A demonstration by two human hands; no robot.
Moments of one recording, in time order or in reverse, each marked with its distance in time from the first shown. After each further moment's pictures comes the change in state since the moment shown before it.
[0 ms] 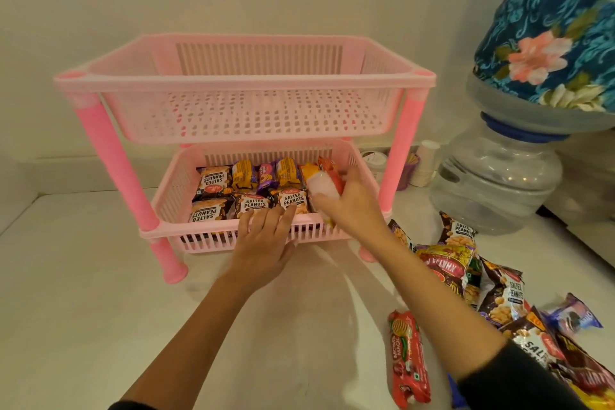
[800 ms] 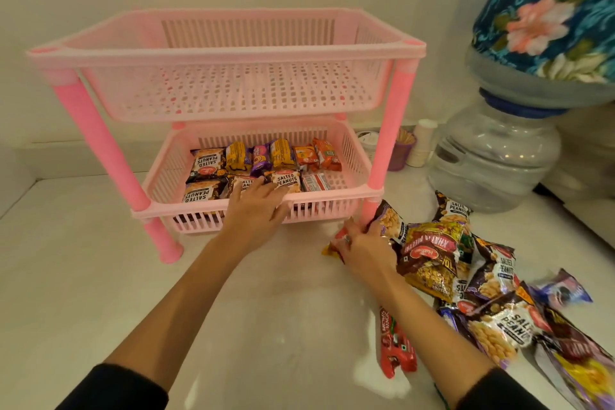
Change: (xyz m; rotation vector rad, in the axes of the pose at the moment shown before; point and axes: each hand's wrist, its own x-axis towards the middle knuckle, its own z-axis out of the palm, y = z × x) left_hand 0.025 0.000 -0.022 -0.231 -0.324 -0.132; right_hand -0.054 0.116 0.022 -0.644 -0.152 0.170
